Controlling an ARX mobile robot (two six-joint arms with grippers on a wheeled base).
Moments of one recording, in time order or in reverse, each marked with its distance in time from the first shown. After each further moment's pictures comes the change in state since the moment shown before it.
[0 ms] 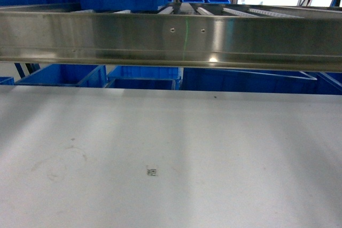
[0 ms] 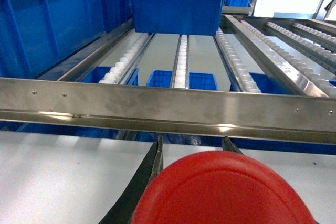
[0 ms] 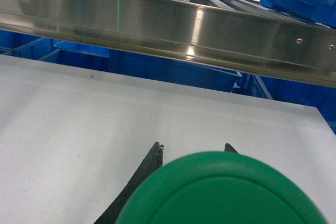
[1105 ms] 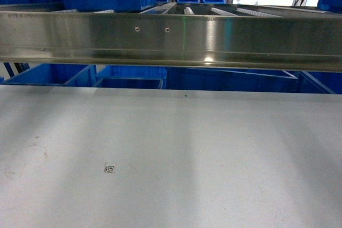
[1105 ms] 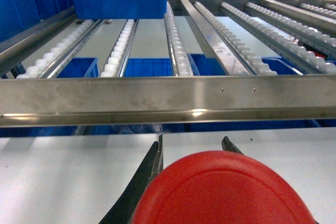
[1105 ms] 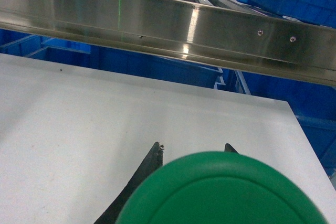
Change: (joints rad) left arm 0.008 0.063 0.044 -0.042 0.135 -0.004; right arm 0.000 0.000 0.000 -0.001 -0.004 0.000
